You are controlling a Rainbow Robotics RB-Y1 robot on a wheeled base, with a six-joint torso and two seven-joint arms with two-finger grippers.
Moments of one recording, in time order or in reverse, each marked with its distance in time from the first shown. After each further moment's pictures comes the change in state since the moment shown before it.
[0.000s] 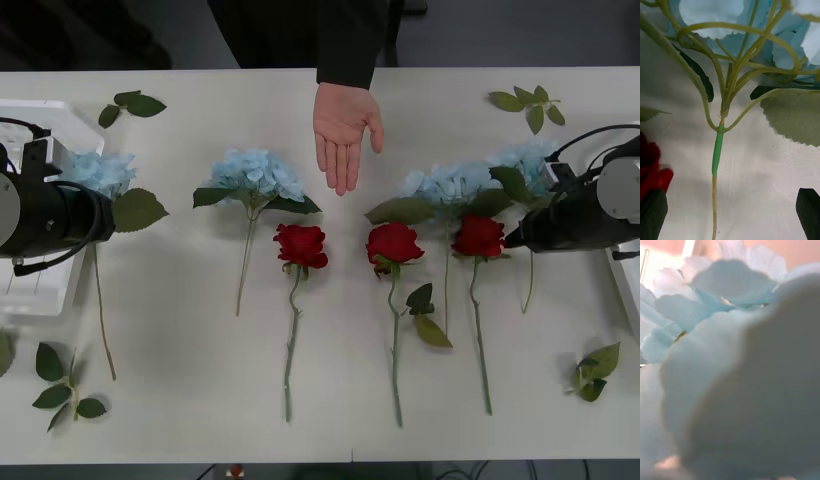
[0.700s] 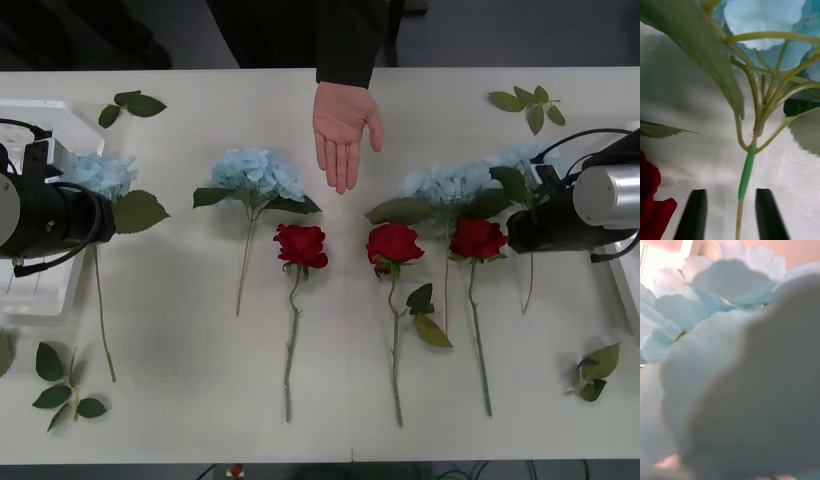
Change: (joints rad) right arm 0.000 0.075 -0.019 0.009 0.095 -0.032 0.000; left arm 0.000 0.000 0.000 0.000 0.006 0.008 0.000
